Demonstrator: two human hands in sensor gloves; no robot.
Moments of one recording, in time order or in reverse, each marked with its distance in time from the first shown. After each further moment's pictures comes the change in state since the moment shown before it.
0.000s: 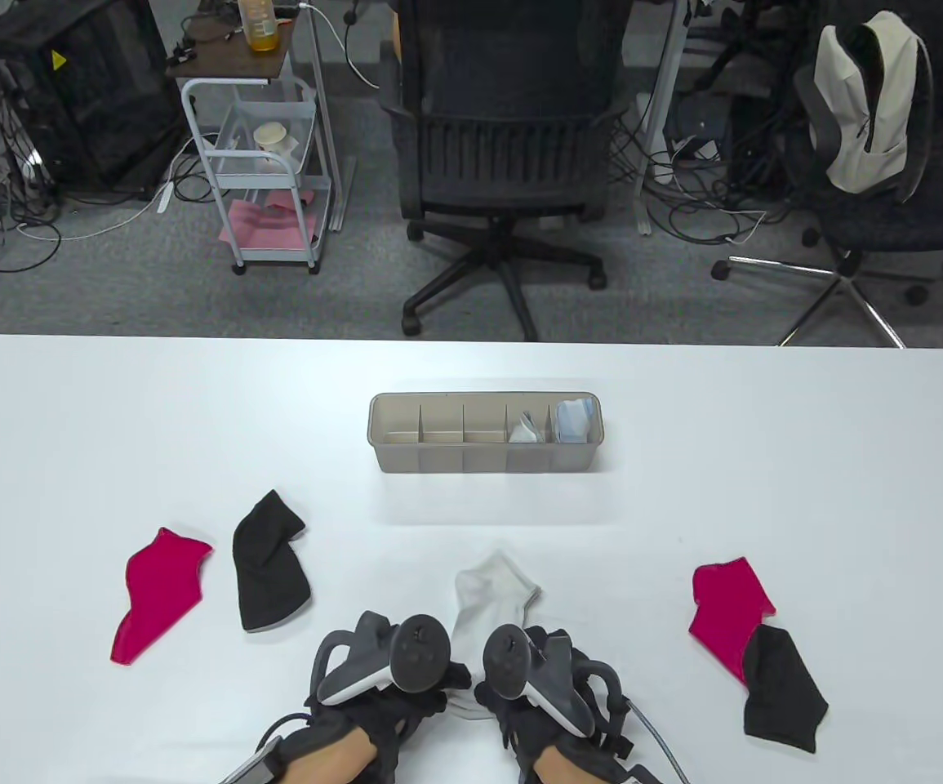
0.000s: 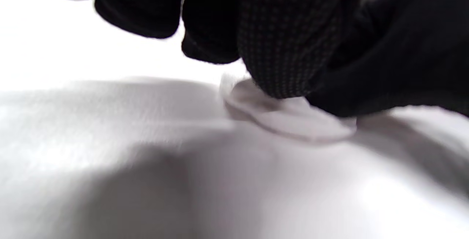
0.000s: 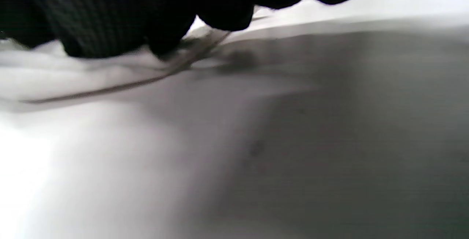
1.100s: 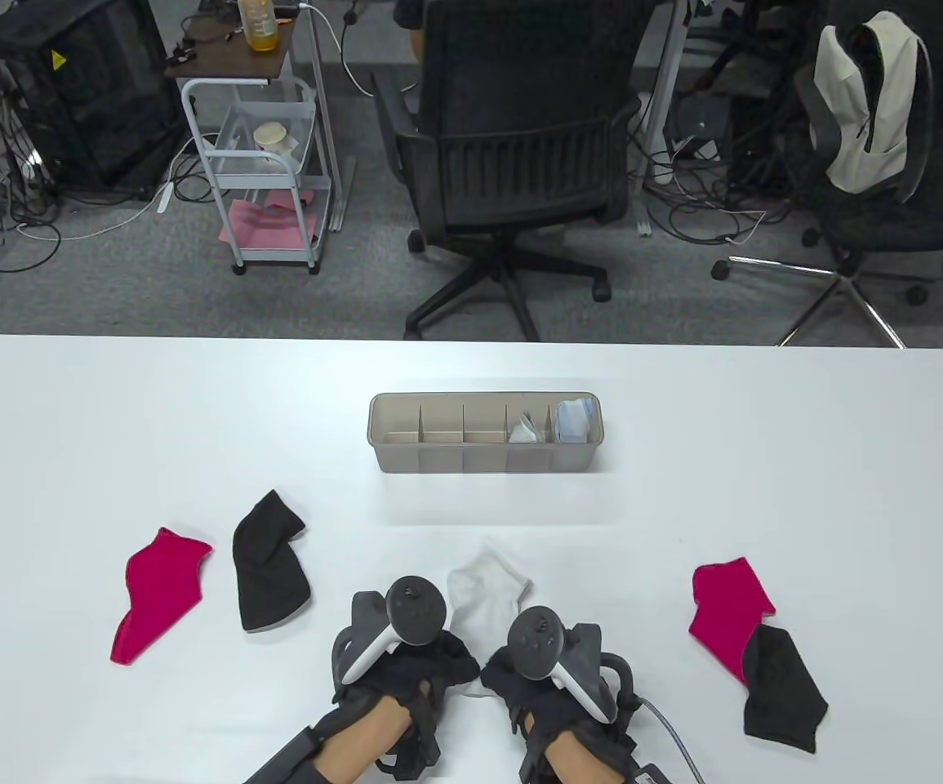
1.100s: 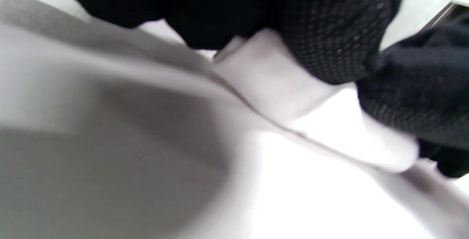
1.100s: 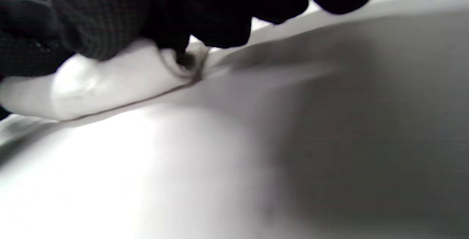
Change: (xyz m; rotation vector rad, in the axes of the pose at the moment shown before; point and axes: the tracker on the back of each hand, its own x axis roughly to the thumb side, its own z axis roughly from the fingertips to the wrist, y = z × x) left_hand -0.020 -0.013 -0.042 0.000 0.245 0.312; right_hand -0.015 -0.009 -0.010 0.033 0.042 -0.131
